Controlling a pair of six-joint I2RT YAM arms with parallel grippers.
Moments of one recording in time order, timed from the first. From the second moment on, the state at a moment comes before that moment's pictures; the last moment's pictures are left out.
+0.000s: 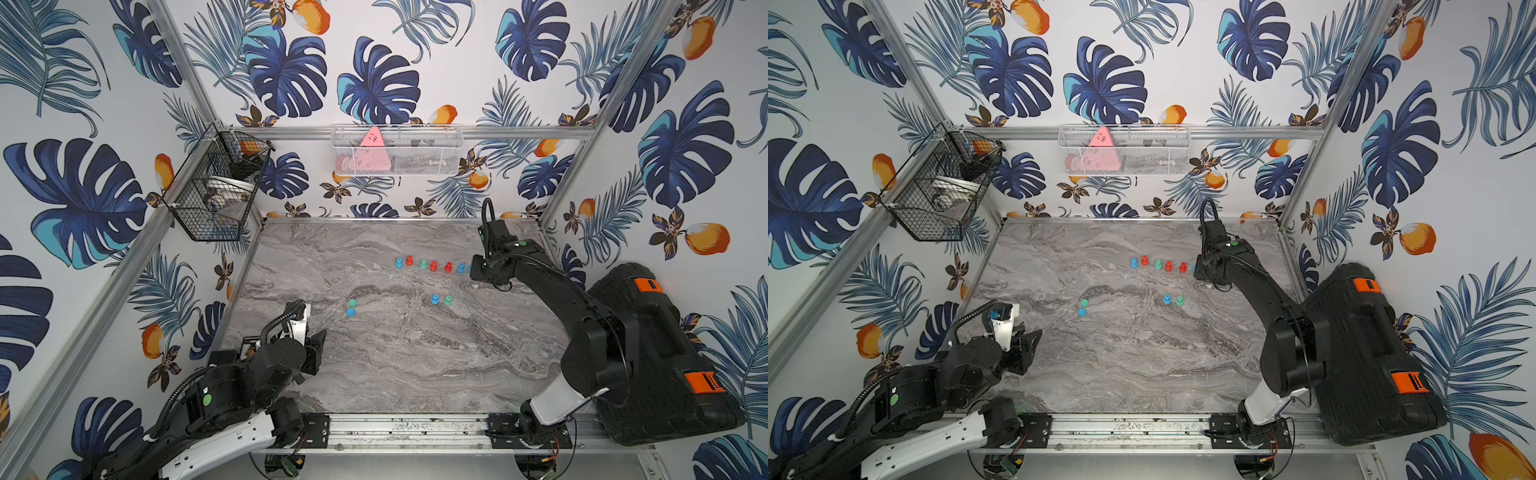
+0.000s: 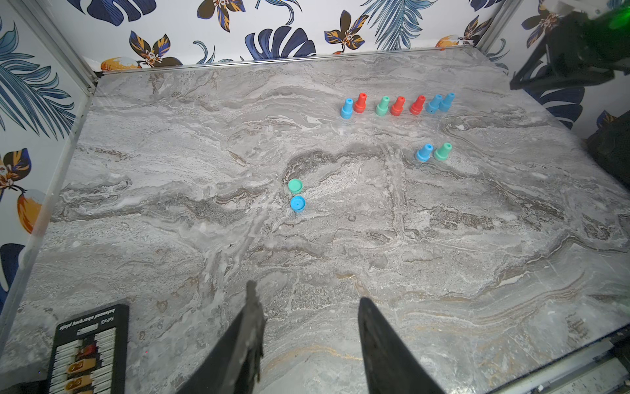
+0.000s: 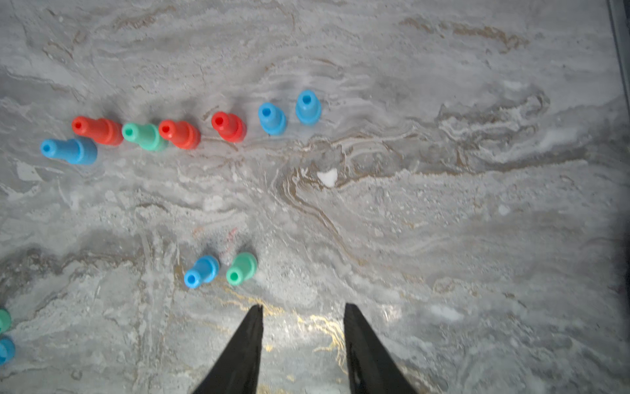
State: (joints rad) left arm -0.97 0.46 0.85 -1.05 -0.61 -0.53; right arm 0.31 1.59 1.35 -0.90 0.15 0.47
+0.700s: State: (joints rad) left arm -0.97 0.53 0.85 -1.06 -0.61 -0.55; right arm 0.43 1.03 1.13 -1.04 0.17 0.52
